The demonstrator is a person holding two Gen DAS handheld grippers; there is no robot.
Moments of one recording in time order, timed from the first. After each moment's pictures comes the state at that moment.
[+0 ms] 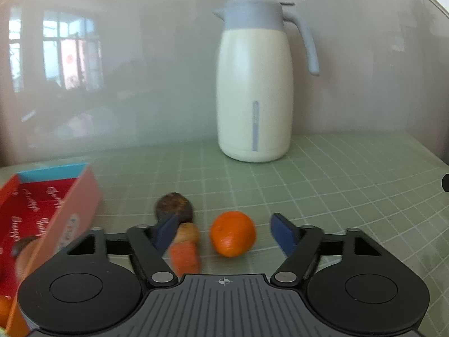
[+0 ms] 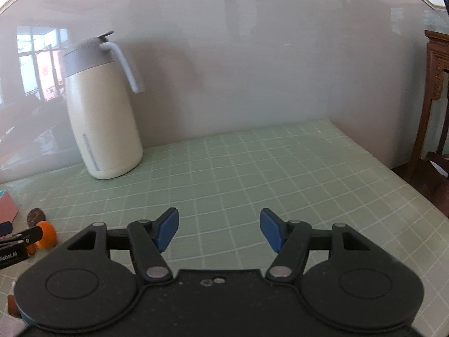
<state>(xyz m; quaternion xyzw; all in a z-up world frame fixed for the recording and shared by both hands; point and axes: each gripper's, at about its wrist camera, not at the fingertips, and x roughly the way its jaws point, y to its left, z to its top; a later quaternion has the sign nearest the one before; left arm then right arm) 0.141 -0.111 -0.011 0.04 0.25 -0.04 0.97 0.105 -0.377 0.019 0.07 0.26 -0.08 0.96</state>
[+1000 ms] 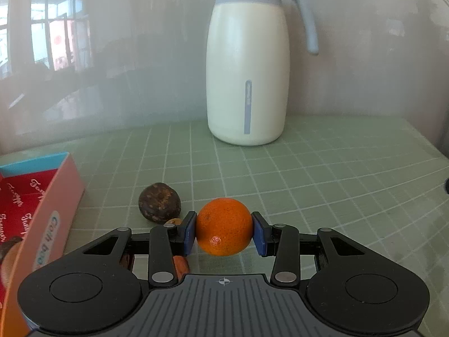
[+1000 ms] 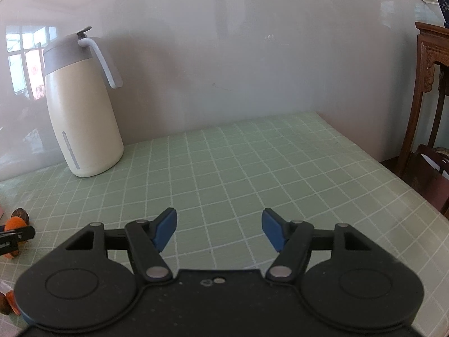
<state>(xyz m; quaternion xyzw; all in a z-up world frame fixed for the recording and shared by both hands) 0.159 -0.114 -0.007 0.04 0.30 -0.06 0.95 0.112 -0.394 0.012 0.08 0.27 -0.10 0.96</state>
